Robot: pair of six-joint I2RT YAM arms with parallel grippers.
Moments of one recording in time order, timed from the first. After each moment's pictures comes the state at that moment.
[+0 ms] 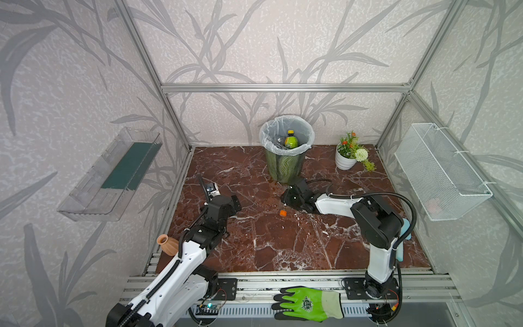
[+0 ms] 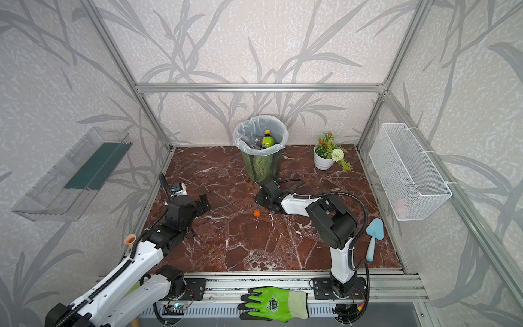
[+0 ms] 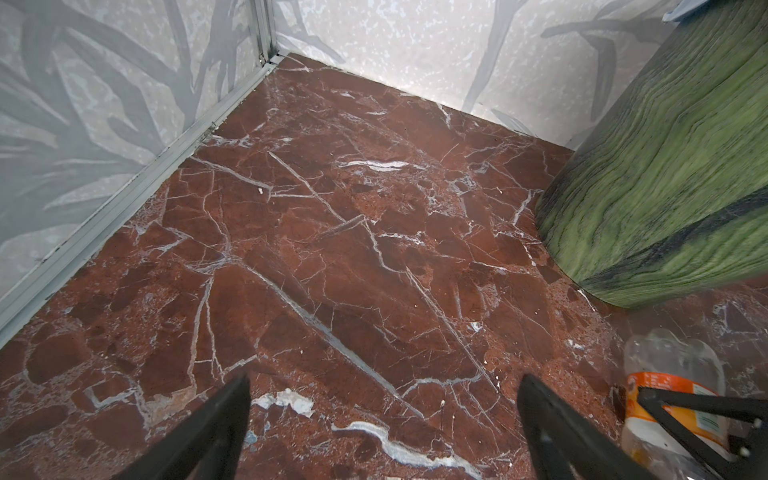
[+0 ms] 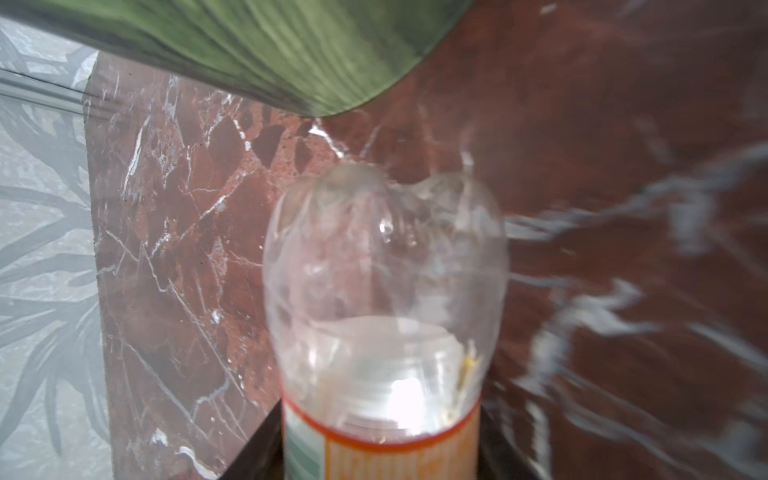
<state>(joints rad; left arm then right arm) -0.36 0.84 0.53 -0.26 -0.46 -0.52 0.69 1.89 1.05 0.03 0.01 1.02</state>
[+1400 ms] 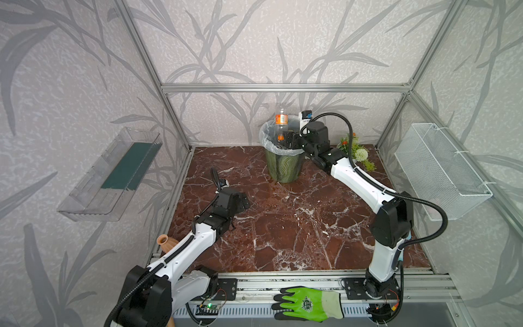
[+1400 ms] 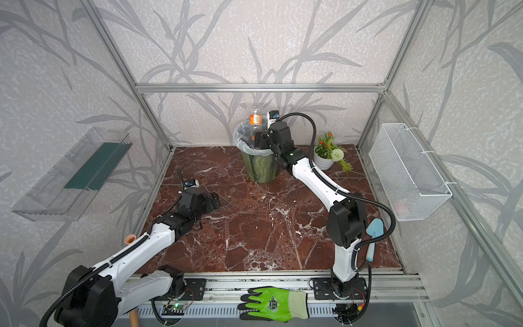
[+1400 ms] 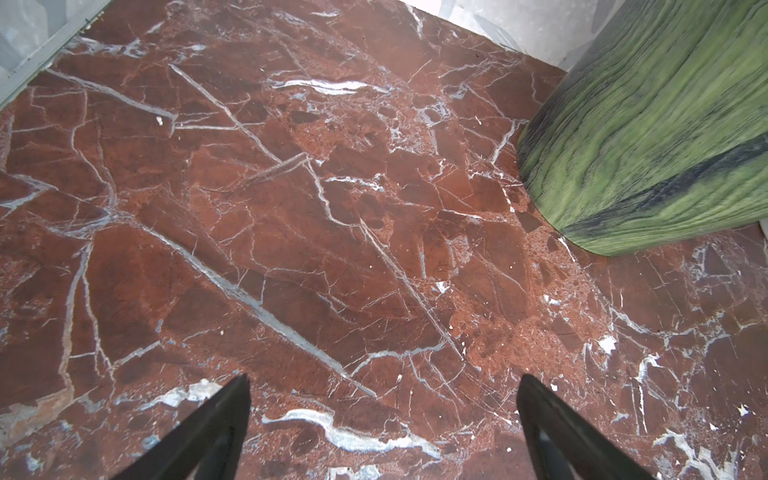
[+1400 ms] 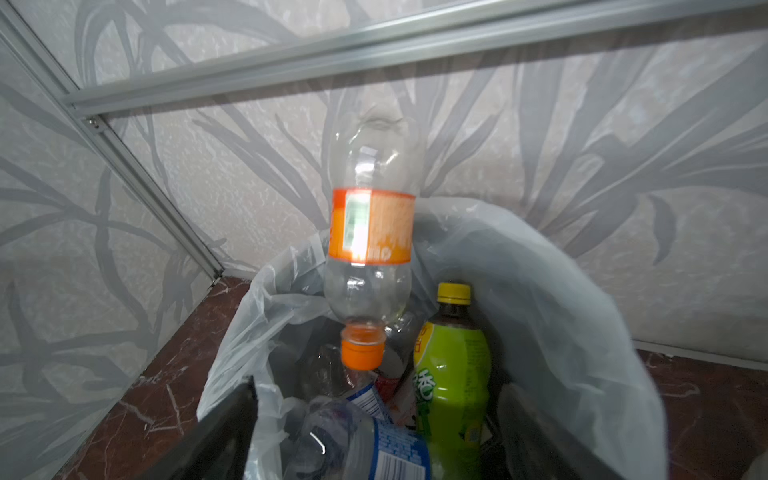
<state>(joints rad) -0.36 1.09 0.60 -0.23 -0.30 -0.57 0.54 1.84 1.77 -0.14 0.13 0.25</state>
